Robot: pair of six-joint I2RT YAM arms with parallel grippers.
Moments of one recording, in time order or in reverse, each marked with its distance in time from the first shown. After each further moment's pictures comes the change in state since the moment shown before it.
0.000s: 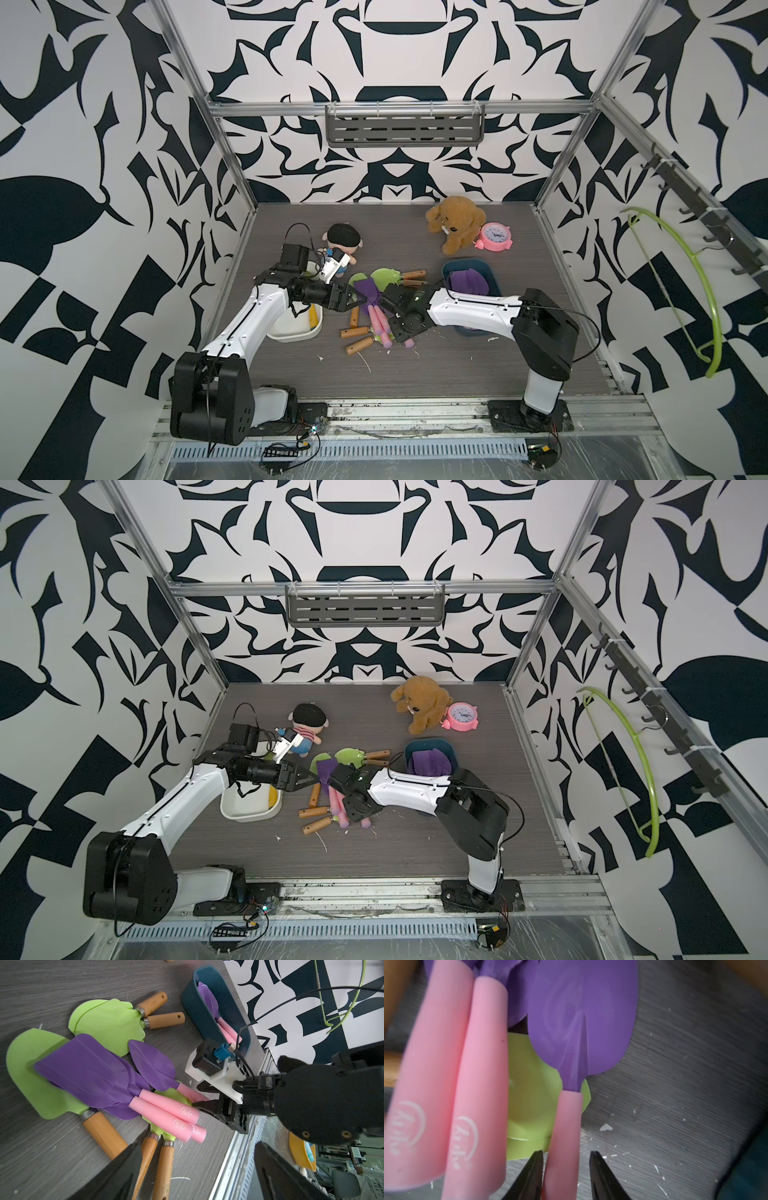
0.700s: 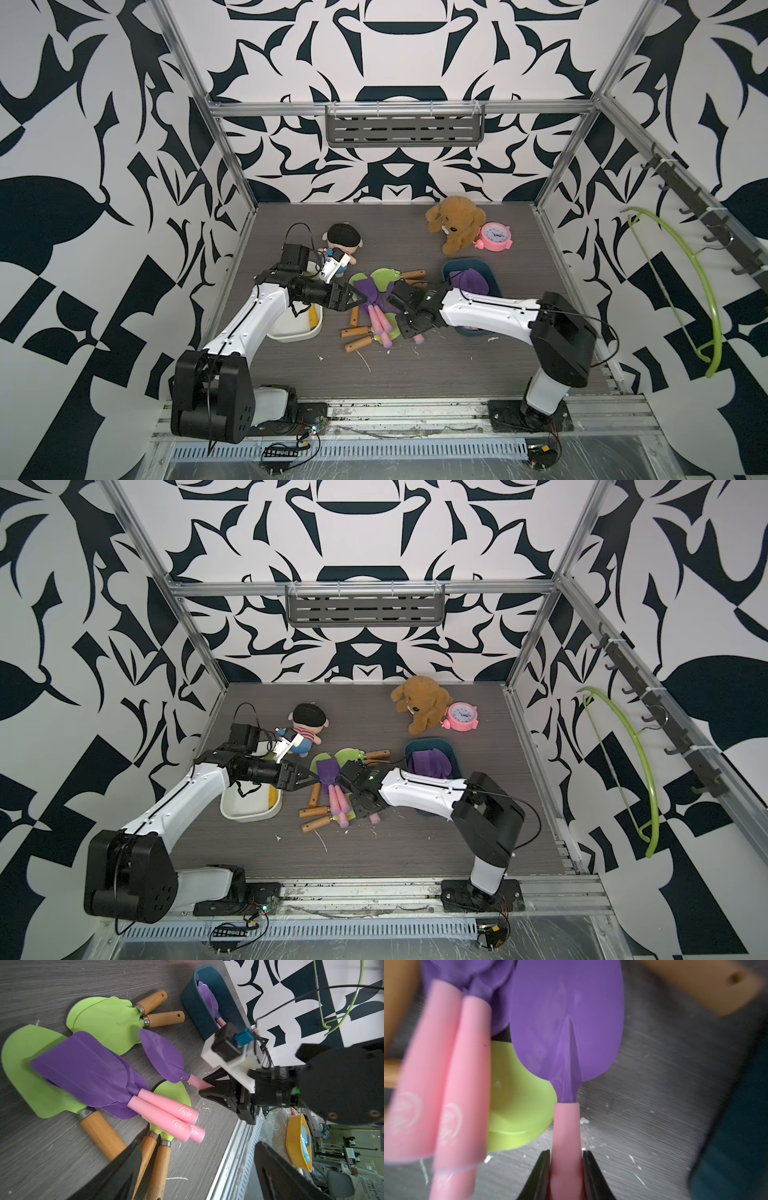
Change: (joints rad) left arm -0.004 0.017 0.002 0.008 0.018 -0.029; right arm -0.019 -0.140 -0.083 0.032 0.058 -0.024
